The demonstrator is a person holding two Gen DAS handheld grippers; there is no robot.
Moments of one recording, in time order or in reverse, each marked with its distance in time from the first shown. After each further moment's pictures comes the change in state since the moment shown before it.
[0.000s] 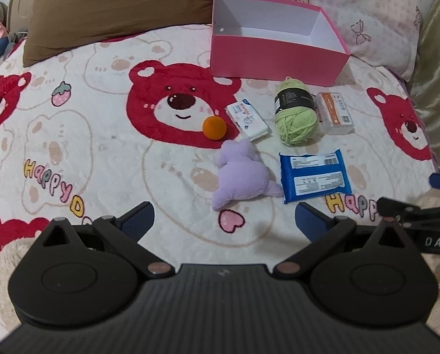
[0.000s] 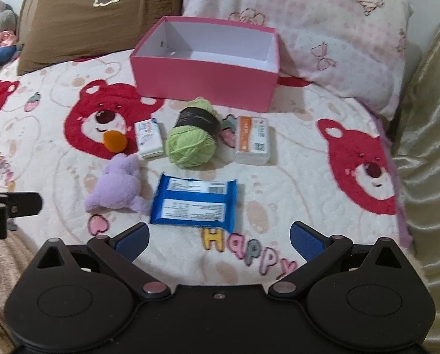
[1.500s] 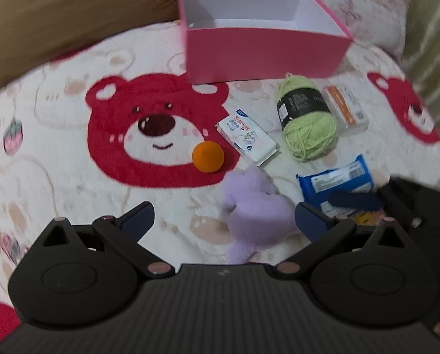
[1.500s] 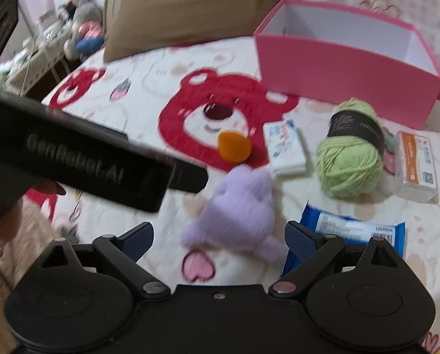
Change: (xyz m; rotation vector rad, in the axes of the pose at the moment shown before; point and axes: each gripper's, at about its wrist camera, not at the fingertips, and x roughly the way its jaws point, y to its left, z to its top) left arm 0.099 0.017 0.046 0.174 0.006 -0.066; right arm 0.100 0.088 0.017 -0.148 -0.064 0.408
